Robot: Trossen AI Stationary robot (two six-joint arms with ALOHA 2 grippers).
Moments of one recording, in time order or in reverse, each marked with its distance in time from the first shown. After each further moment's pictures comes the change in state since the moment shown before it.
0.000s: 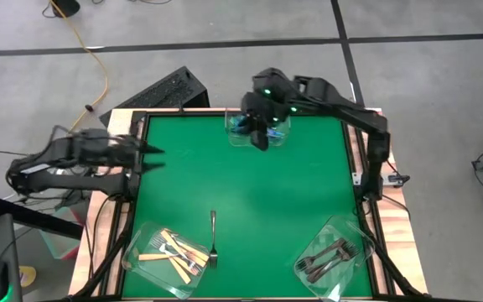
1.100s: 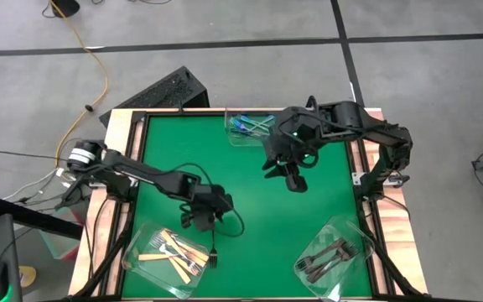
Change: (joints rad) left arm -0.278 1.096 0.053 0.398 0.357 1.042; right arm 0.306 -0.139 -0.001 -0.243 0.001 0.021
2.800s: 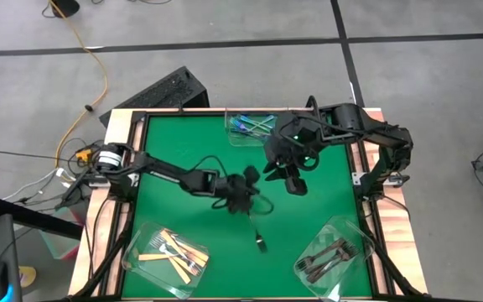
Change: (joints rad) left arm 0.088 0.254 0.139 0.507 -0.499 -0.101; right arm 0.019 0.000 0.001 -0.006 0.006 0.068
